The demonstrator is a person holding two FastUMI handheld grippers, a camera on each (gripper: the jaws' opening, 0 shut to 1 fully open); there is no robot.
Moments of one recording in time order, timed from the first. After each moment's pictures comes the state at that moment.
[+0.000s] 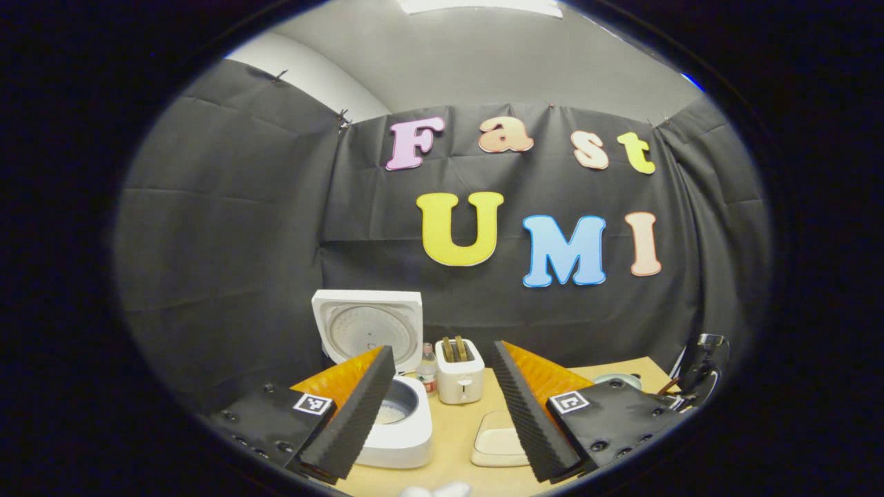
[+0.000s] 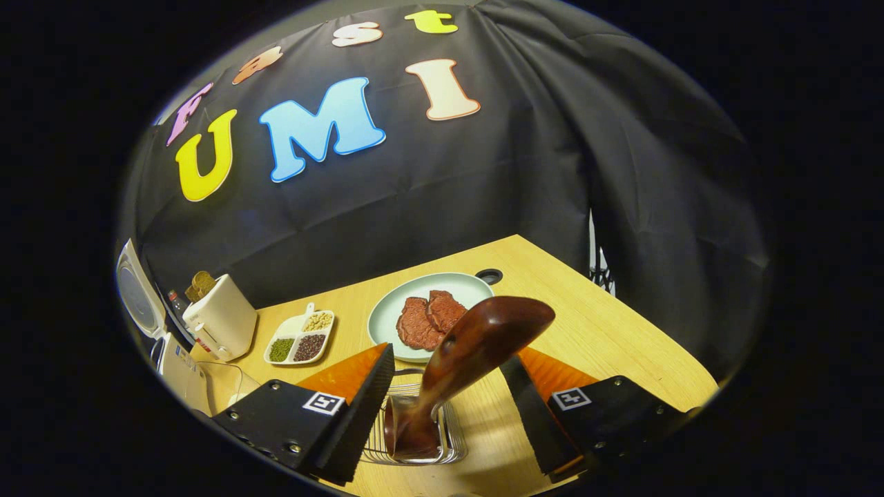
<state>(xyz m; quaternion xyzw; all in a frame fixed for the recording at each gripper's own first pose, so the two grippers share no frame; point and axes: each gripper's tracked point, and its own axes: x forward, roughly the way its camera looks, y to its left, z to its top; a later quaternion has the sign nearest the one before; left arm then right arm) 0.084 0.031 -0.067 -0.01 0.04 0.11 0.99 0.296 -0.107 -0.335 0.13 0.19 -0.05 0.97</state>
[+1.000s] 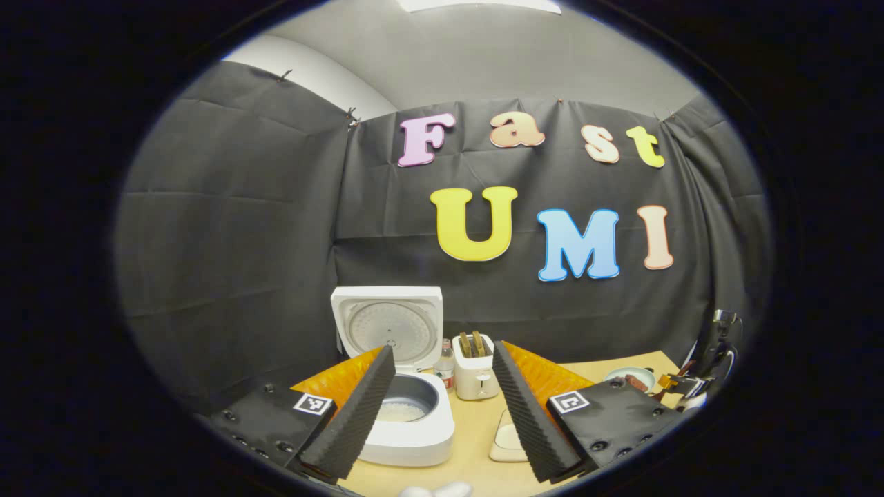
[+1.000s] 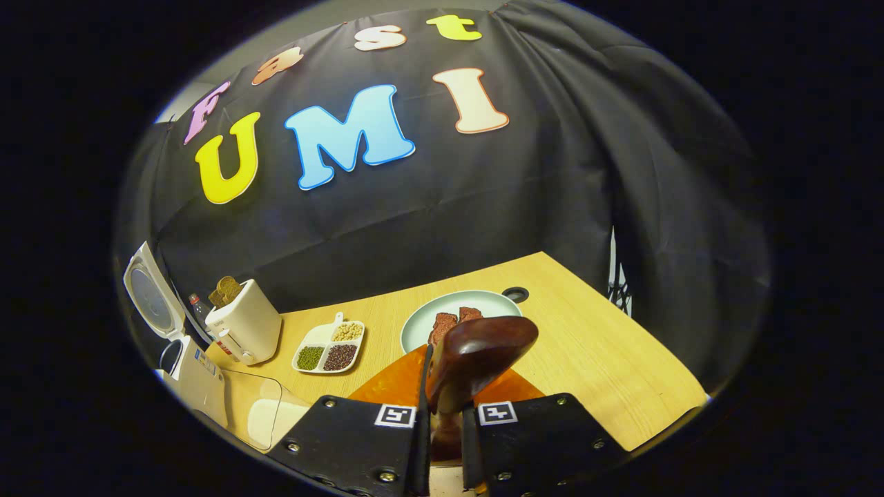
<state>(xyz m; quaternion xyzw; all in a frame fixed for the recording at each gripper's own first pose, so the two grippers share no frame) 0.074 0.066 -0.077 -0.01 0.05 0.13 0.99 0.291 -0.078 -0.273 0.11 0.16 -0.02 0.98</state>
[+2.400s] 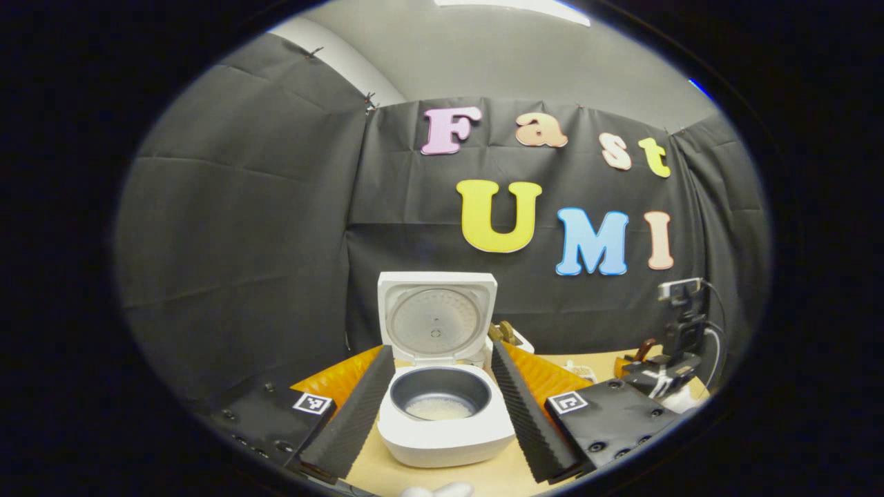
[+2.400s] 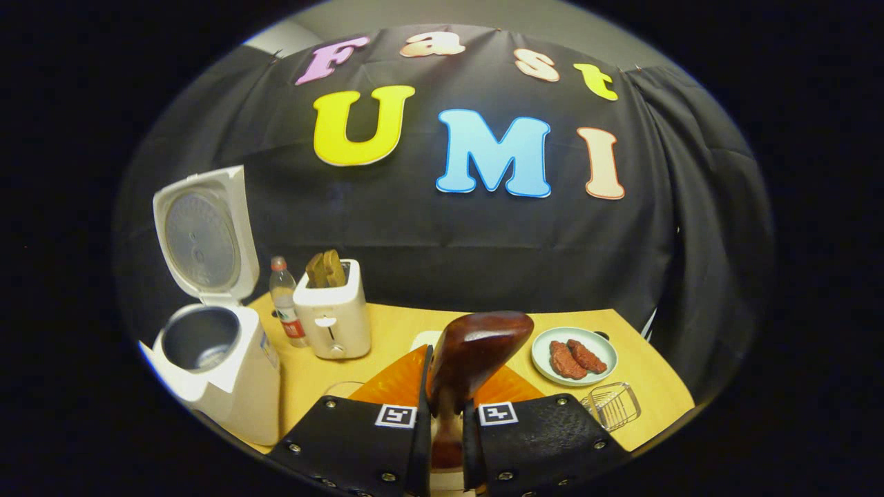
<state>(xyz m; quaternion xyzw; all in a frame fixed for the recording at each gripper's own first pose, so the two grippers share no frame) 0.047 0.201 -0.109 -0.03 0.05 0.10 0.99 0.260 0.176 -0.246 -0.08 0.14 0.05 0.99</state>
